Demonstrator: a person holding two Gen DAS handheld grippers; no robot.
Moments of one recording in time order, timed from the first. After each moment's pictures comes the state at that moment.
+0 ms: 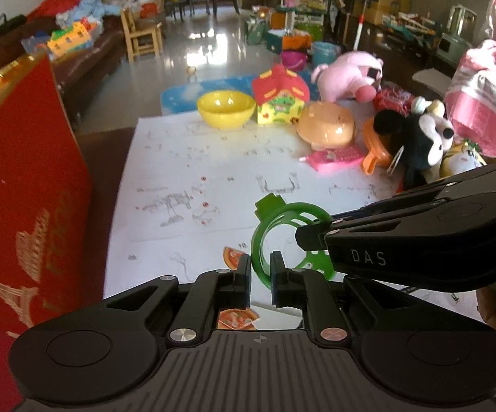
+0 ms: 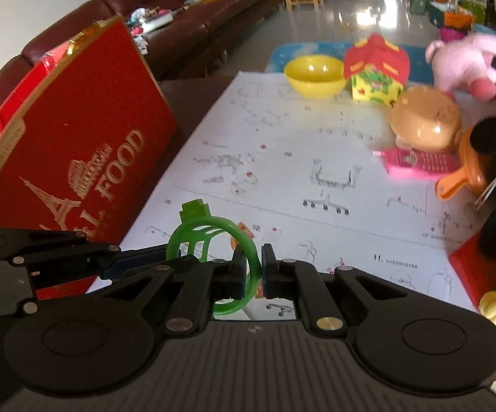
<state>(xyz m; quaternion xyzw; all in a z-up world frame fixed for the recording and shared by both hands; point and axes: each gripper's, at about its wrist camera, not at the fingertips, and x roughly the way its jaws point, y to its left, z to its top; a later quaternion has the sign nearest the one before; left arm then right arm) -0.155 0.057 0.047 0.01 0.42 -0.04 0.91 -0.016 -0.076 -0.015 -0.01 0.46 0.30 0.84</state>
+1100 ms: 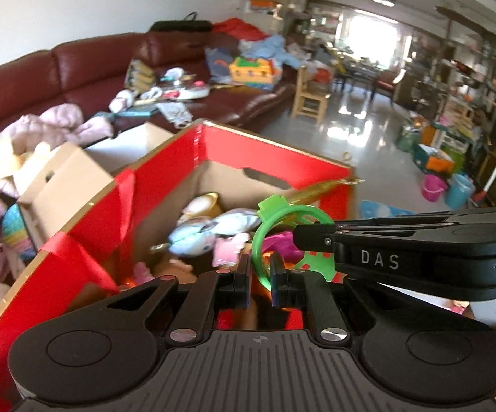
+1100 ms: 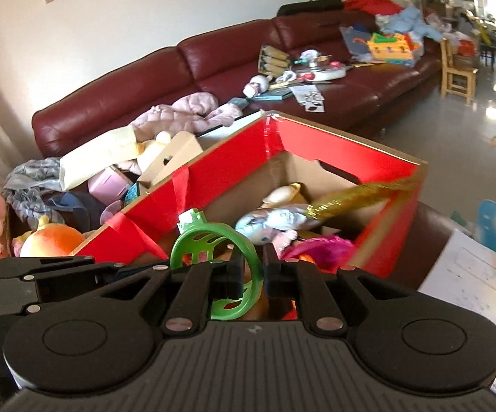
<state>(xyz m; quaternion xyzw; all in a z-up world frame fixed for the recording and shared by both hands) -0.245 0.287 0.184 -0.14 0.30 0.22 0.92 -0.056 0.166 0.126 -0.07 0.34 0.52 0.78</state>
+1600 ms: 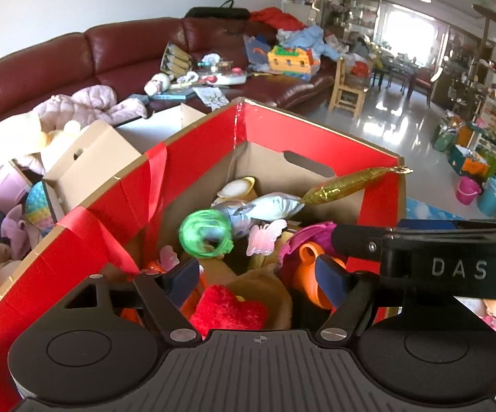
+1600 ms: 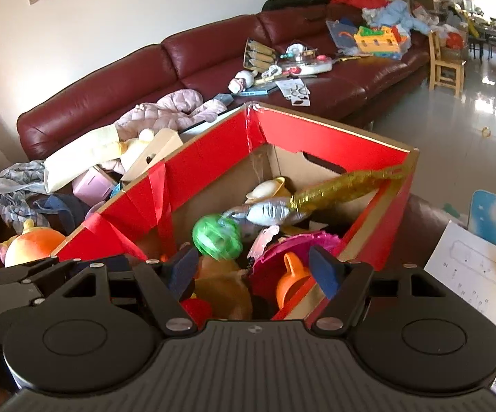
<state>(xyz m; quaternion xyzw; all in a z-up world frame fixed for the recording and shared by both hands) -0.242 0.295 0.160 -0.14 0.32 0.28 0.90 -0.044 0.170 0.107 -0.06 0.35 0.50 0.79</state>
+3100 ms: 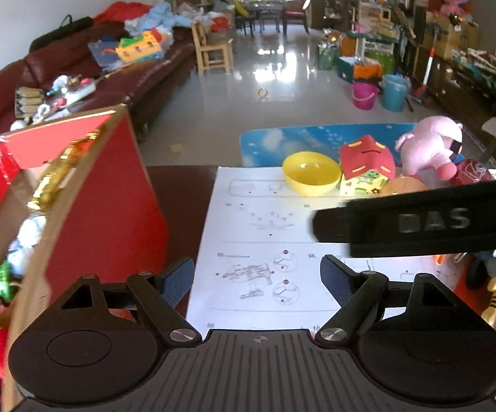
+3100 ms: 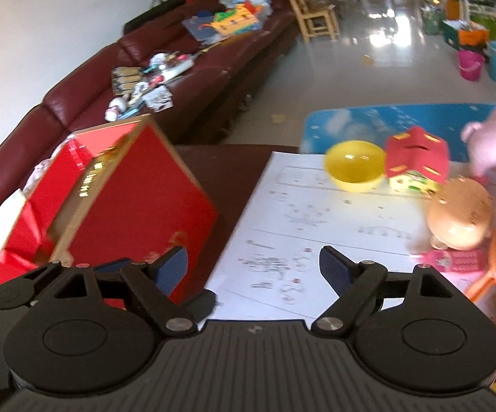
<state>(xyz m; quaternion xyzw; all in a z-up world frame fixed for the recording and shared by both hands) -0.090 0.093 0.103 0.00 0.40 0.08 0.91 0.058 -0.034 0.048 0.05 0.43 0.33 0.84</state>
